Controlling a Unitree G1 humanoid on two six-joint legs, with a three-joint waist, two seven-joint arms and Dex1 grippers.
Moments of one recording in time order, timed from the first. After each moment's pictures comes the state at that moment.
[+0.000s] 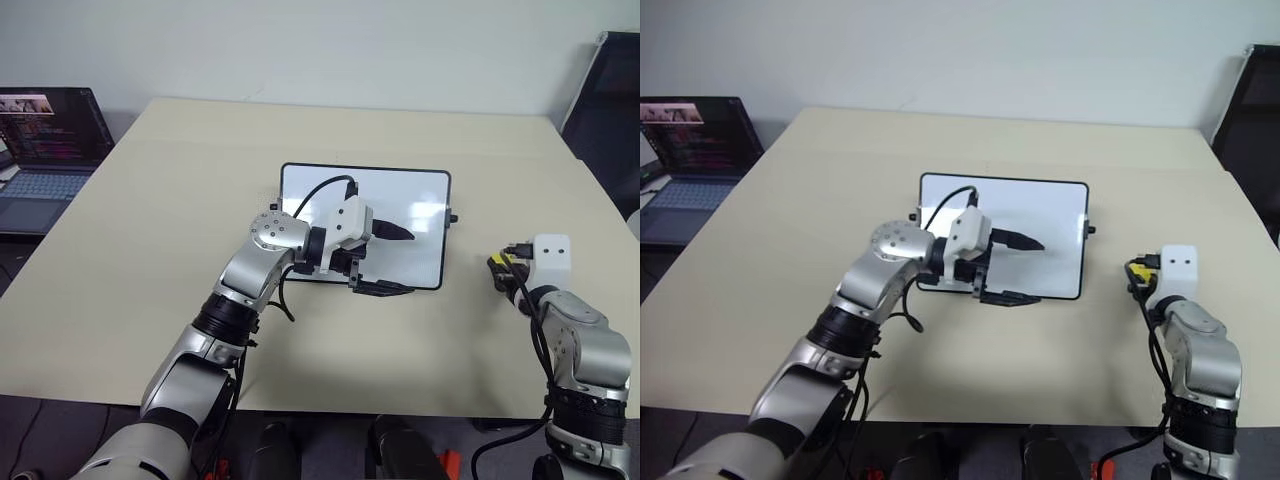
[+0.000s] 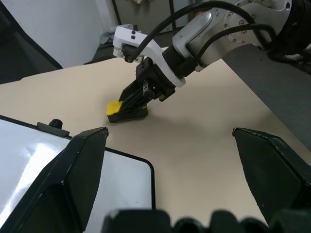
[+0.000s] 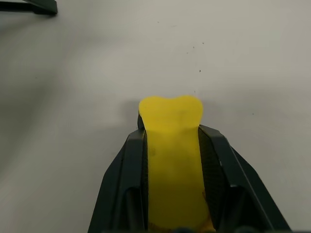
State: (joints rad) left arm -0.80 0.33 -0.31 0.20 -0.26 0.14 -1.25; right arm -0.29 -0.31 -0.35 -0.21 0.07 0.92 0.25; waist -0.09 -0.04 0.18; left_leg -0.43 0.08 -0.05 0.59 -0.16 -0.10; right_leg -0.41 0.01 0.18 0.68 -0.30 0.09
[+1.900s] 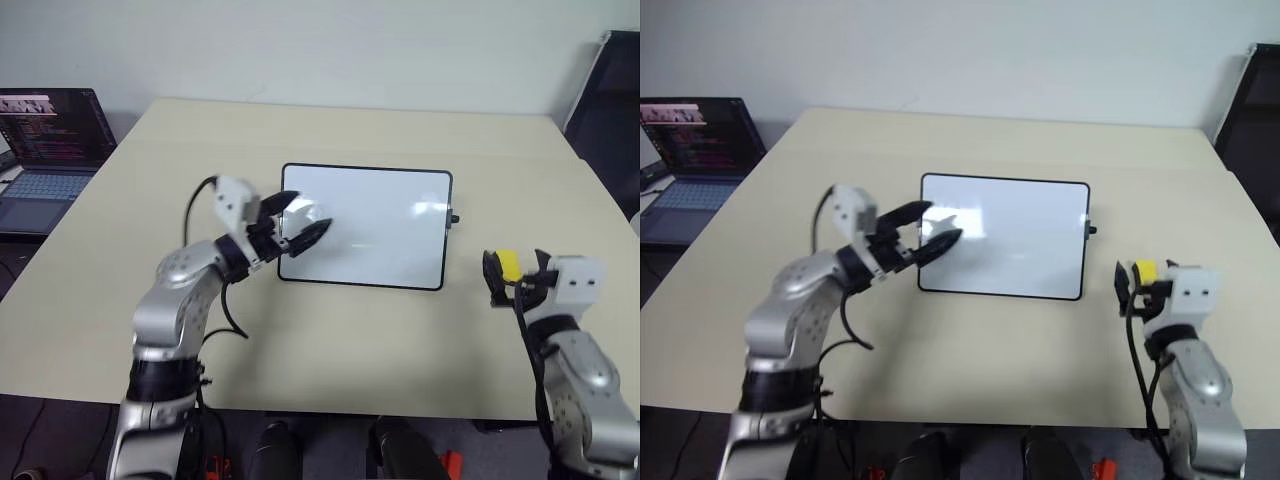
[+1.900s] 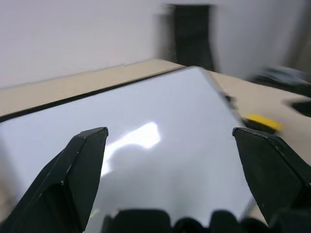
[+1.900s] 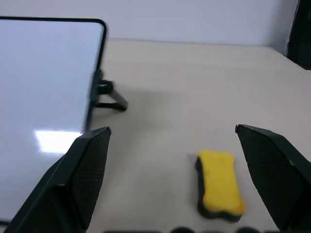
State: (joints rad) left arm -0.30 0.31 0.20 -0.31 -0.37 0.50 -0.53; right arm 0.18 -0.16 -0.27 -0.58 0.23 0.37 0.19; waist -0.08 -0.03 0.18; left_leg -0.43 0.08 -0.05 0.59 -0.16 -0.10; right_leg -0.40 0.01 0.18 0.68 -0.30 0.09
